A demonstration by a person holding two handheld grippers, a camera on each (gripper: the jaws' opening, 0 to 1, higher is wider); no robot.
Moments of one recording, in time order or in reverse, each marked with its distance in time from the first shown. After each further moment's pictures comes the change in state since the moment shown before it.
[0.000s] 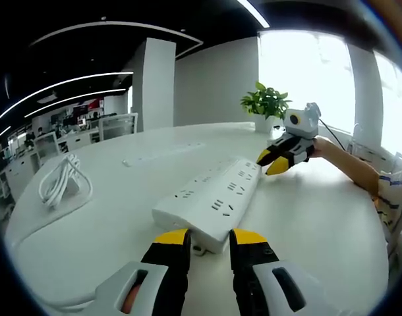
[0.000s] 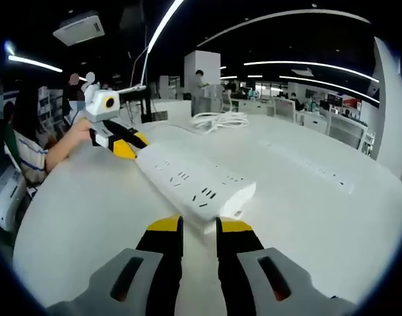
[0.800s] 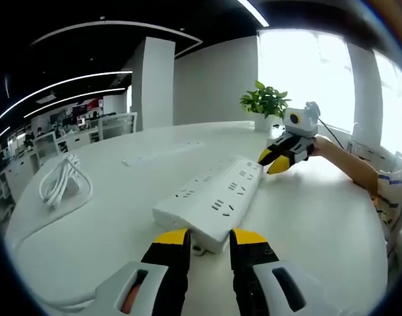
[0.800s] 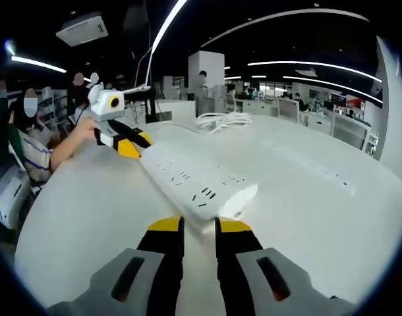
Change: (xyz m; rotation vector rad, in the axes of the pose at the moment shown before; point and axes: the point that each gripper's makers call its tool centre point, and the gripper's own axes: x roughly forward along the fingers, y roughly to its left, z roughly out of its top) left arm -0.002 0.000 0.000 0.002 0.008 -0.004; right arm -0.003 0.003 0.000 -0.004 -0.004 0.029
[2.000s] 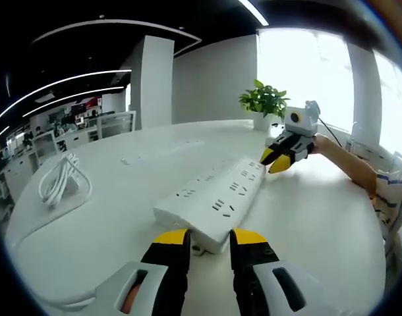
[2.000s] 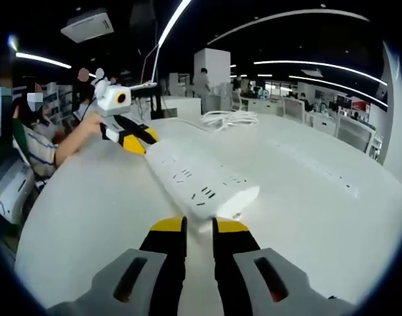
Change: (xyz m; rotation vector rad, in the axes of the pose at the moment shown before) left arm -0.003 -0.005 -0.005 0.001 0.012 -0.009; right arm -0.004 0.006 -0.001 -0.028 0.019 0.034
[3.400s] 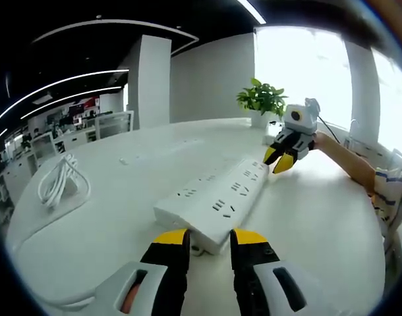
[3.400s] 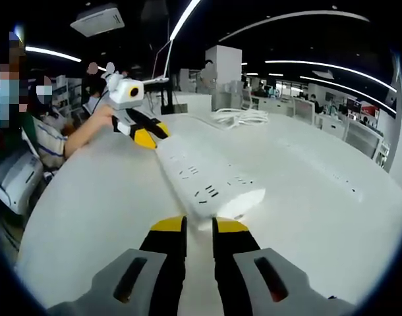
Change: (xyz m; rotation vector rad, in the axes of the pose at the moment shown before) left arm -0.001 -0.002 -0.001 0.013 0.010 -0.009; right arm -0.005 0.012 -0.003 -0.038 0.021 0.058
